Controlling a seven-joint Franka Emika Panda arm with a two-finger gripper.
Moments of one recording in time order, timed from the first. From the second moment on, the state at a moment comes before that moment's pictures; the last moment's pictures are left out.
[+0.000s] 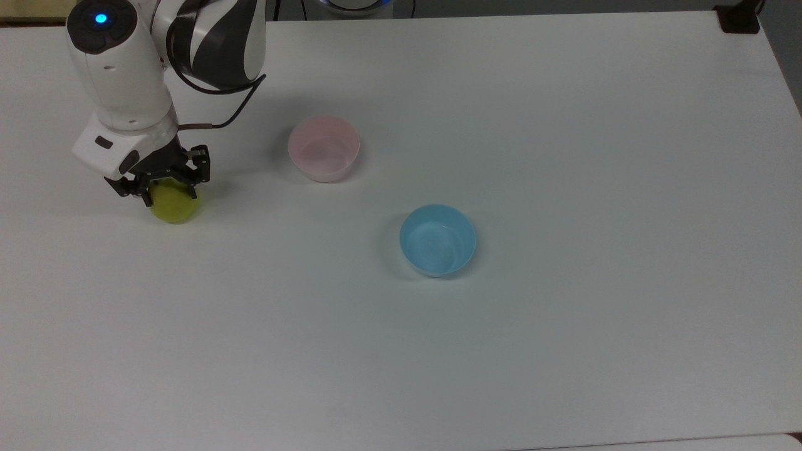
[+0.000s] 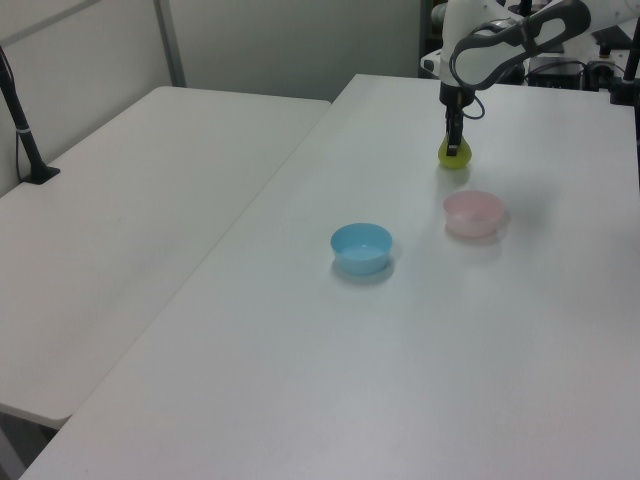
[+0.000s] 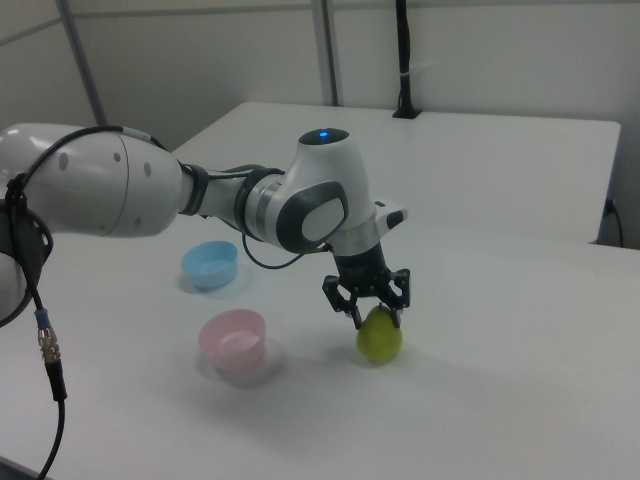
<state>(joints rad) -0.18 0.45 -0.16 -1.69 -0.05 2.26 -0.62</state>
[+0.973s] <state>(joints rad) -0.07 0.15 -0.06 -1.63 -0.04 1.80 -0.26</state>
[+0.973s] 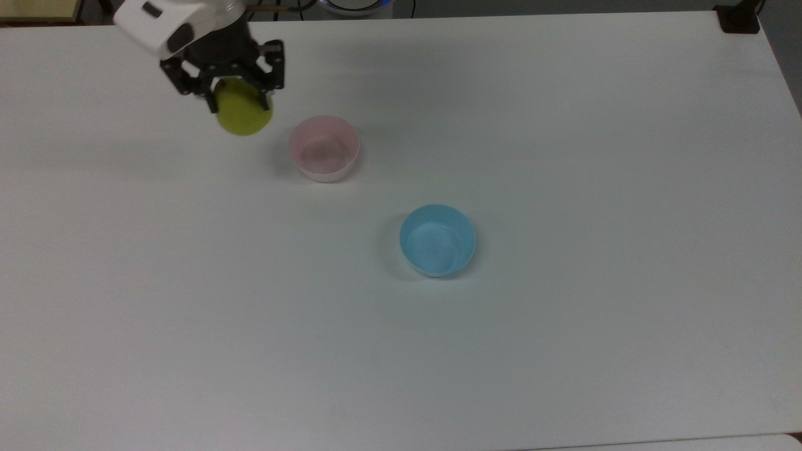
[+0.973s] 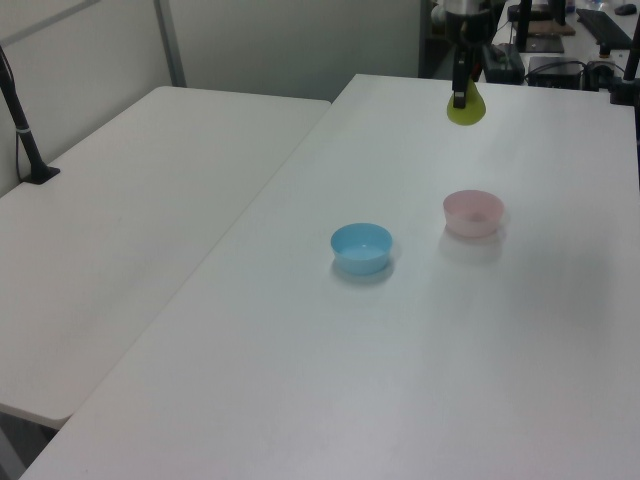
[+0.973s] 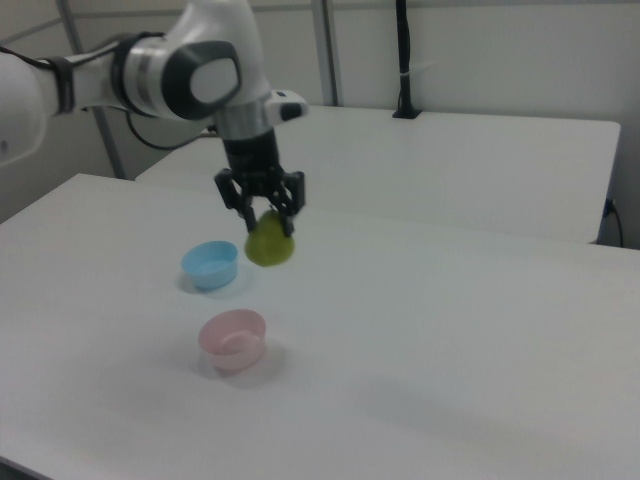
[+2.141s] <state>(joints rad) 0.03 -0.02 0.02 -2.17 -0.07 2.23 -0.14</state>
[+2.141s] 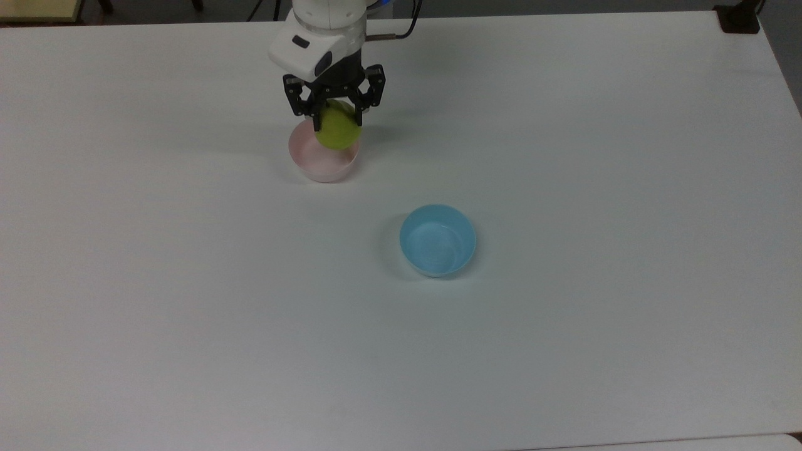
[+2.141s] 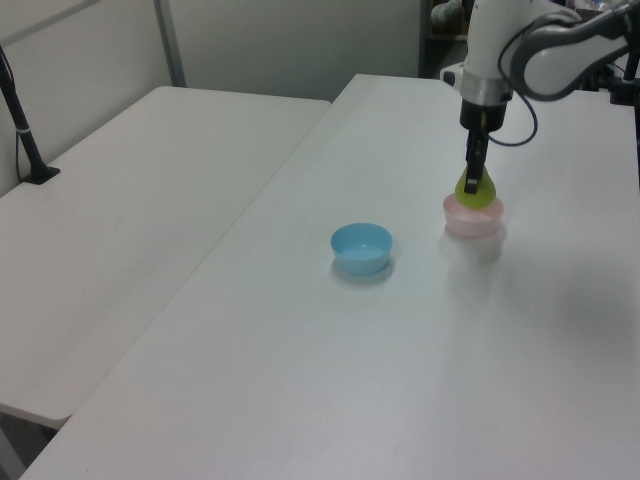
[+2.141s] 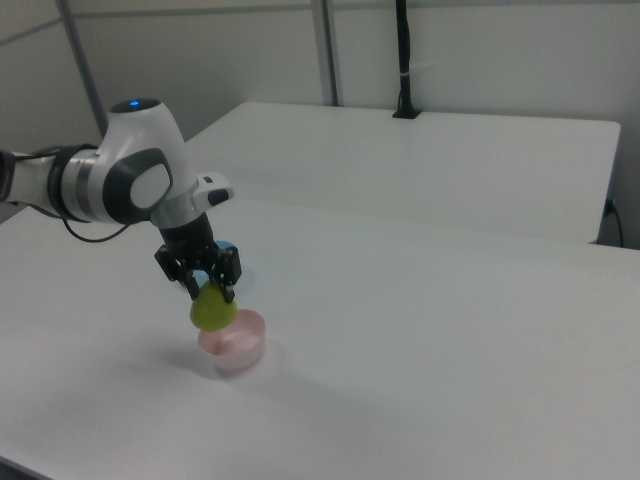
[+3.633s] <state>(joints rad) -0.02 0.07 0.02 -1.86 -0.19 1.95 -0.05</state>
